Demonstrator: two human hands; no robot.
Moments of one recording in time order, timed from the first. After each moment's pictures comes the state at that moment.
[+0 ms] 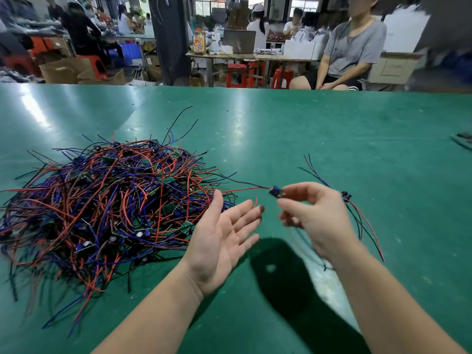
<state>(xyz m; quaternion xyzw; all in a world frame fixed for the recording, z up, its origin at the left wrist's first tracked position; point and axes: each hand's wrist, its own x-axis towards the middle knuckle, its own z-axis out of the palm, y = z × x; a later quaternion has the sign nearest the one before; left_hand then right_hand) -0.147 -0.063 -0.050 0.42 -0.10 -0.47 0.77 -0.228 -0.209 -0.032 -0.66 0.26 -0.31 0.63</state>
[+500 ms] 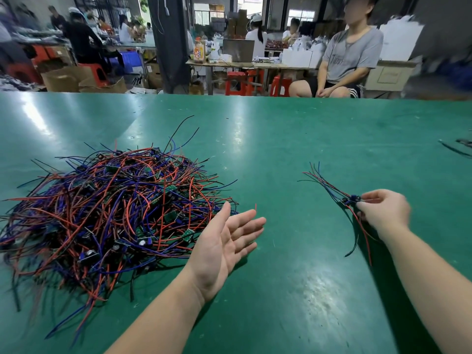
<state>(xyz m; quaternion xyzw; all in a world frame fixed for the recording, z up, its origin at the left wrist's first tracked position) -0.143 -0.063 -0.053 0.46 -0.13 -0.46 0.75 -0.260 -0.375 -0.070 -0.71 0.55 -0.31 0.33</state>
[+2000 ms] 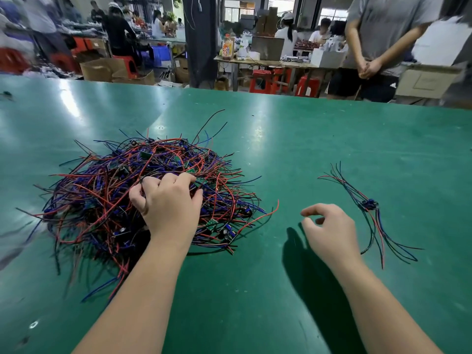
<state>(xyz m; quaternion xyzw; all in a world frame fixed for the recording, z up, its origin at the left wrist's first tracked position) -0.068 -0.013 -0.055 0.94 -0.12 0.26 0.19 -0.216 -0.219 -0.066 -0.87 0.33 -0.25 0.28</state>
